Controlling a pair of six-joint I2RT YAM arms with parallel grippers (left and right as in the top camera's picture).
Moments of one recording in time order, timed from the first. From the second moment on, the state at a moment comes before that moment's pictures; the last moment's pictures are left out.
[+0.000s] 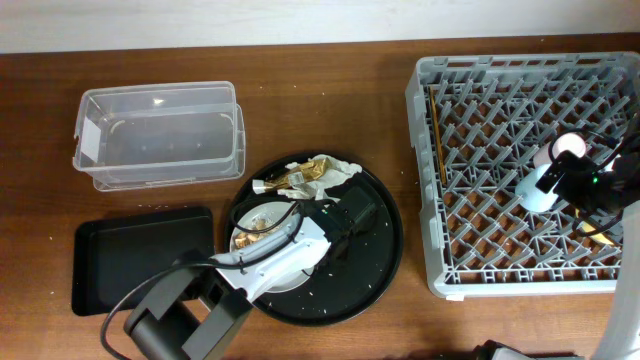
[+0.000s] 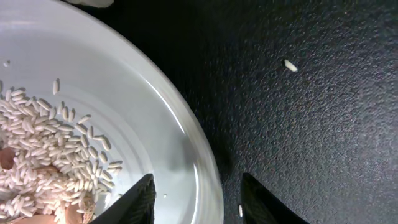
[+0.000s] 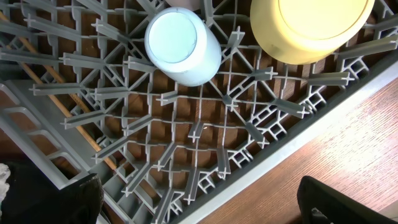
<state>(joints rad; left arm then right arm) -0.83 1.83 1.11 -0.76 -0.20 -0.61 -0.45 1.38 1.45 -1.32 0.00 0.29</state>
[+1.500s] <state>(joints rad) -0.73 1.82 1.47 -1.35 -0.33 -0.70 -0.45 1.38 1.45 -1.32 0.00 0.29</state>
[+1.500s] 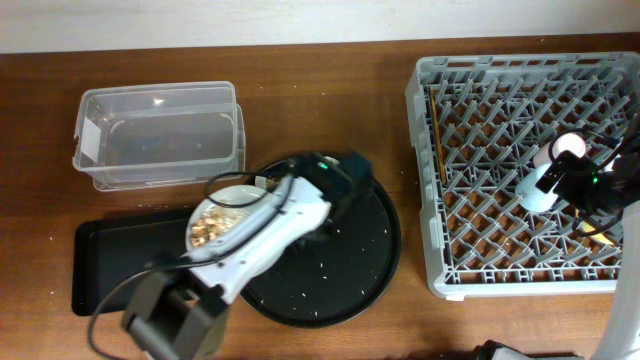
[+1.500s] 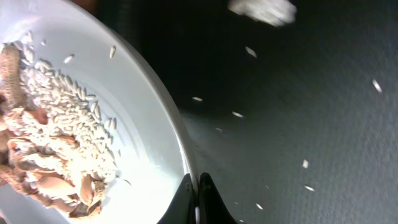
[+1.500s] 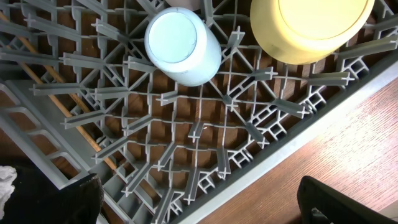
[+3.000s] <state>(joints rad) 0.27 1.63 1.46 -1.25 0.30 -0.43 -0.45 1.38 1.45 -1.32 0.00 0.29</state>
